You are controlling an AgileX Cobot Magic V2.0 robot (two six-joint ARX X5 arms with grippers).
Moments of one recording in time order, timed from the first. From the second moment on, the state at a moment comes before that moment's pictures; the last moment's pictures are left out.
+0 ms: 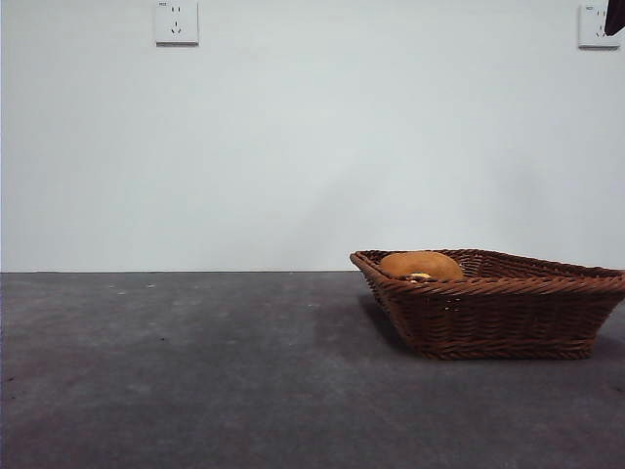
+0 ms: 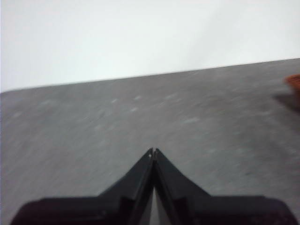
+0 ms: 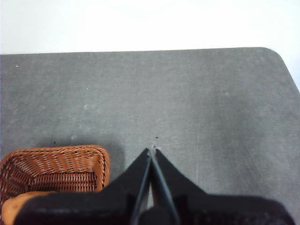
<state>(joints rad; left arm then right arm) -0.09 0.04 0.02 -0.06 -0.03 0.04 -0.05 1.49 1.66 -0.73 -0.03 -0.04</state>
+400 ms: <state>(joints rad) 0.03 0.01 0.02 -0.18 -0.03 -0.03 -0.05 1.49 1.66 -0.73 -0.03 -0.04</state>
